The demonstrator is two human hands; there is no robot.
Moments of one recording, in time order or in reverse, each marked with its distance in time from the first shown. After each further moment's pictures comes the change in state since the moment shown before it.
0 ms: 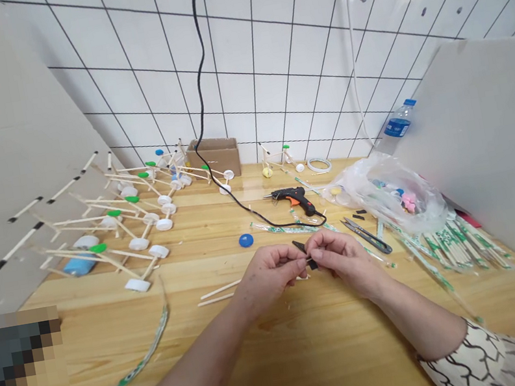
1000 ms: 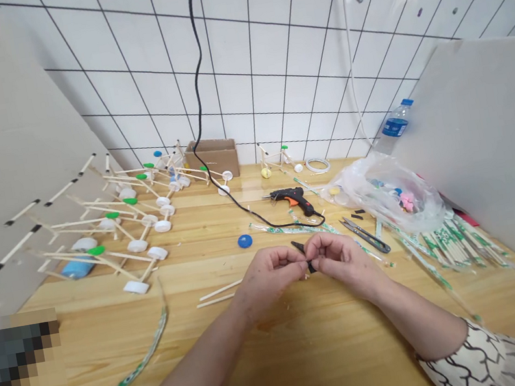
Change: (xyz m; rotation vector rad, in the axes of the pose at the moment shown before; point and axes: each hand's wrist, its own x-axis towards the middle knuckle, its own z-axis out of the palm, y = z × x) left_hand -0.004 0.007 0.007 -0.019 0.067 -0.016; right_hand -0.001 -0.006 0.004 -0.079 0.039 0.017
